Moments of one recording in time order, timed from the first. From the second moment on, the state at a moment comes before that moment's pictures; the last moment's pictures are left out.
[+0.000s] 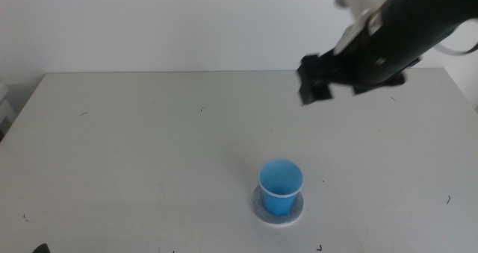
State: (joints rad) left arm -0.07 -0.01 0.03 0.07 0.37 -0.15; right arm 0.55 1.56 -1.48 -0.03 1.01 0.28
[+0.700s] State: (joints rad) left arm -0.07 -0.01 0.03 0.07 0.37 -0.15; right arm 0.23 0.94 -1.27 -0.16 1.12 0.28
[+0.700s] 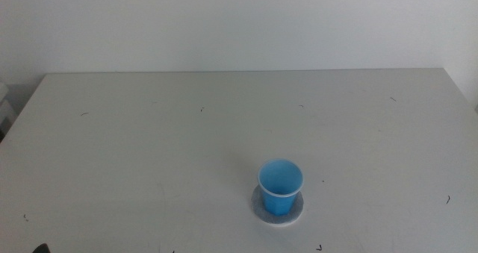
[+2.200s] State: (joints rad) left arm -0.07 -0.01 0.03 0.07 0.37 -0.15; right arm 0.23 -0.01 0.03 -0.18 0.23 0.26
